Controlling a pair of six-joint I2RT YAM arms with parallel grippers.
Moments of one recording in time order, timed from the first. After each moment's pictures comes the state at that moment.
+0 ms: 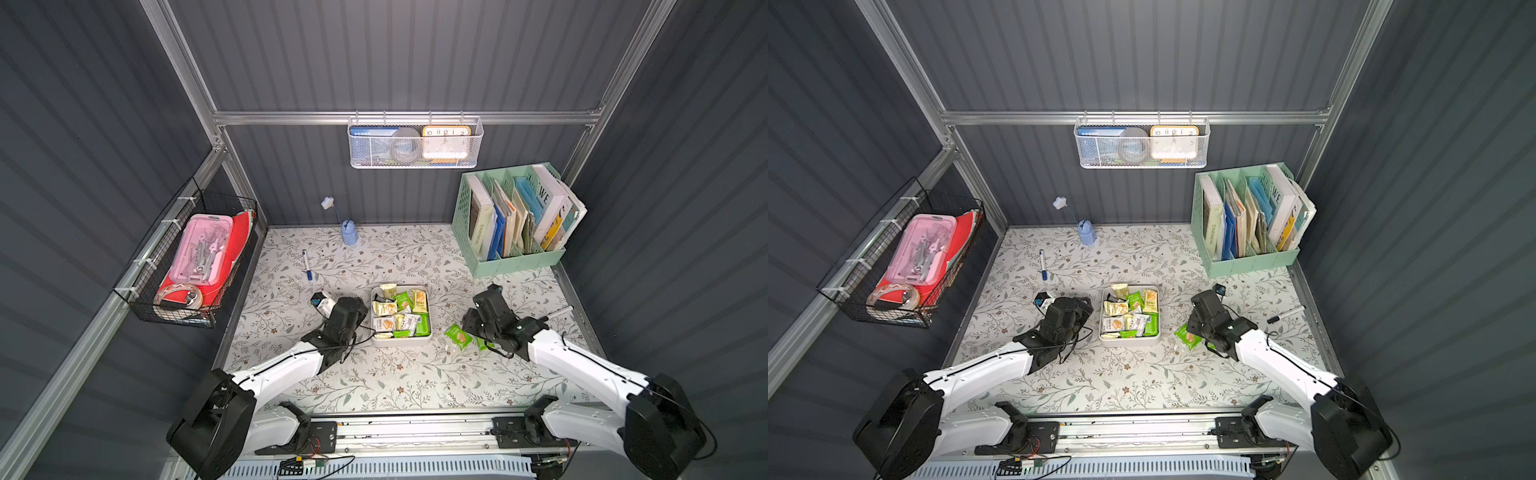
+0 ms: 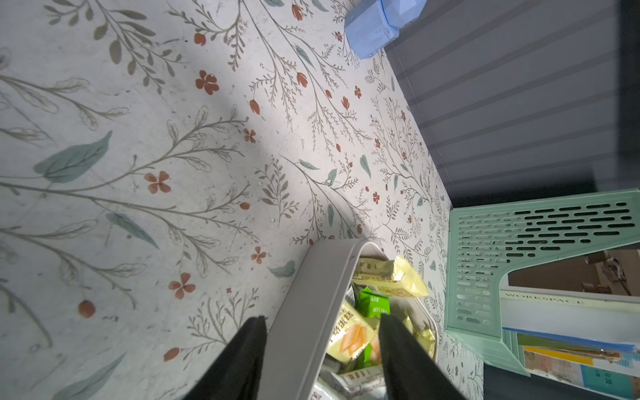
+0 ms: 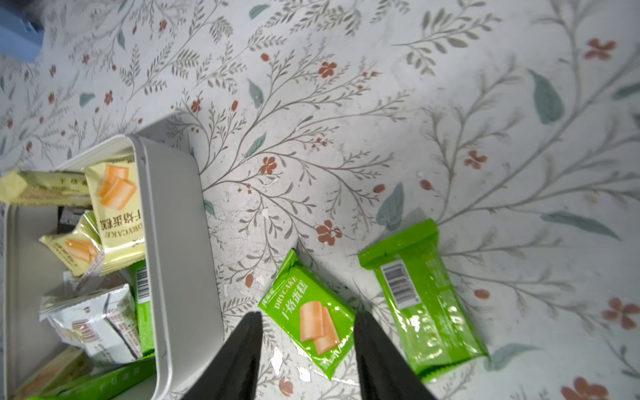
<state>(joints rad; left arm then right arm) -0.54 1.24 0.52 0.12 -0.35 -1.27 0.51 1.23 0.70 -0.44 0.15 0.74</state>
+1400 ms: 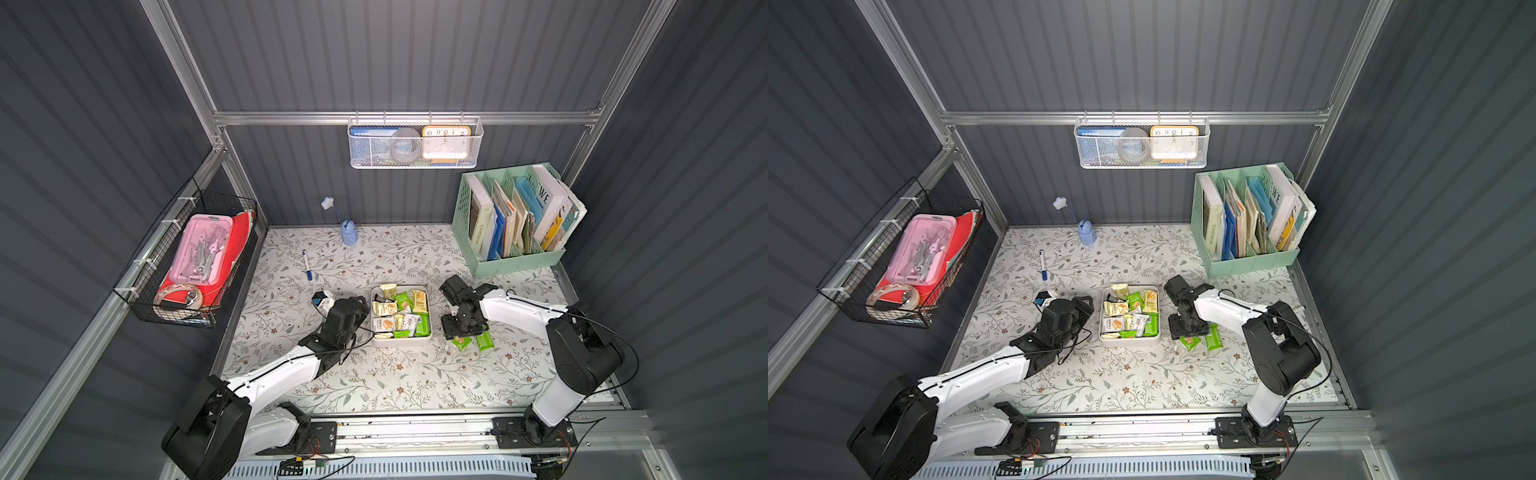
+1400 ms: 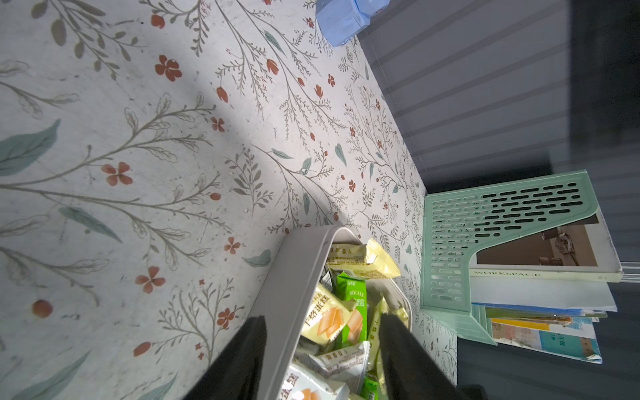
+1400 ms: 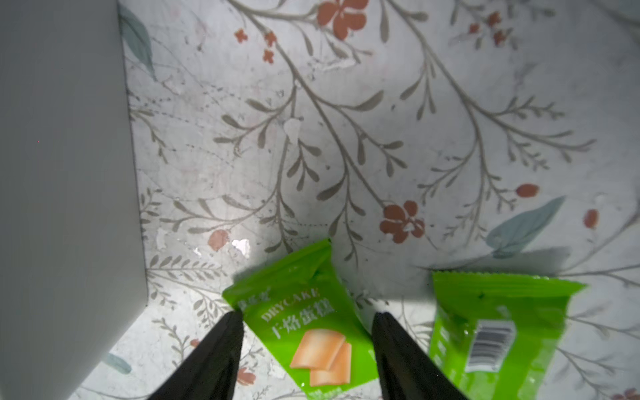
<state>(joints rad) -0.54 1.20 0.49 0.18 -0.30 -1.25 0.55 1.69 1.01 -0.74 0.04 0.42</state>
